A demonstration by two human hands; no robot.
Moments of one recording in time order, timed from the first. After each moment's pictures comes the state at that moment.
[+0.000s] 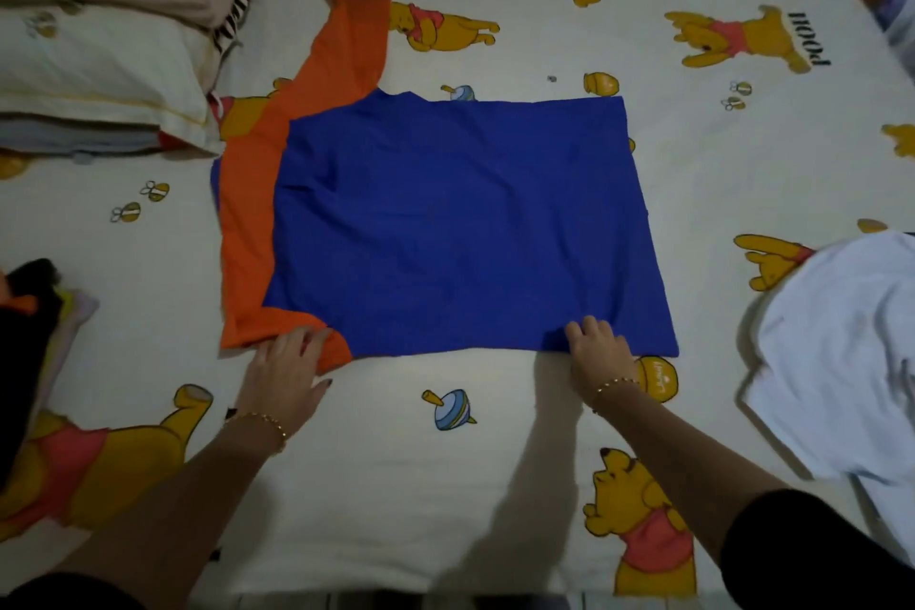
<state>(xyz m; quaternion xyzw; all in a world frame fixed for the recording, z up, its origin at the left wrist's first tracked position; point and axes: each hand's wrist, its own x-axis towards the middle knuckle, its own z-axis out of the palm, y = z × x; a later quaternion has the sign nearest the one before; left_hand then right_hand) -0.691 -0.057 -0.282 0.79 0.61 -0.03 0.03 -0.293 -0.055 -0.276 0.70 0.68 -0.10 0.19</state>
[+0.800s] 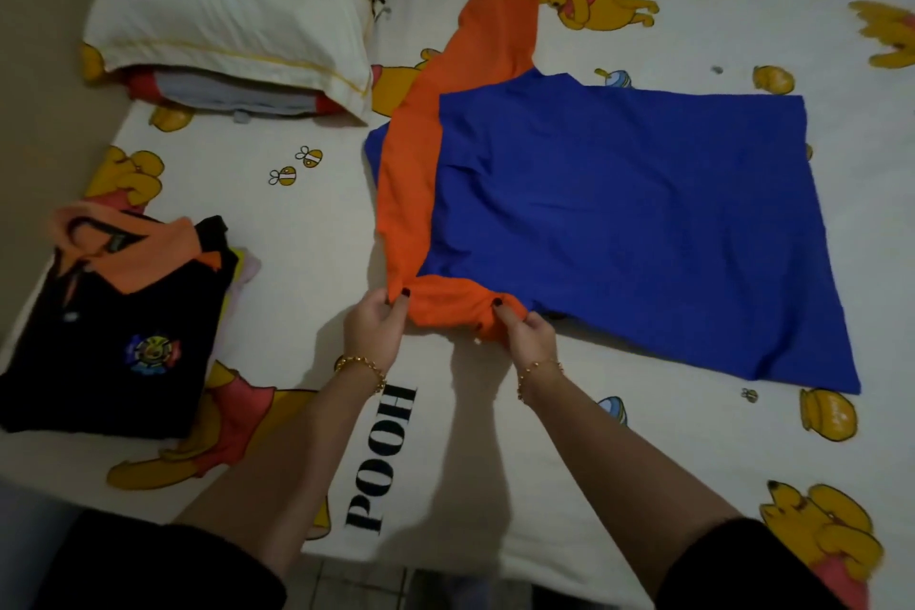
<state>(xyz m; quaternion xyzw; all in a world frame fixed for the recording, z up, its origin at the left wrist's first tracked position) -0.775 -0.022 -0.255 0.40 0.76 0.32 0.40 -0.597 -0.017 -0.283 0.71 0.17 -0.58 -0.36</state>
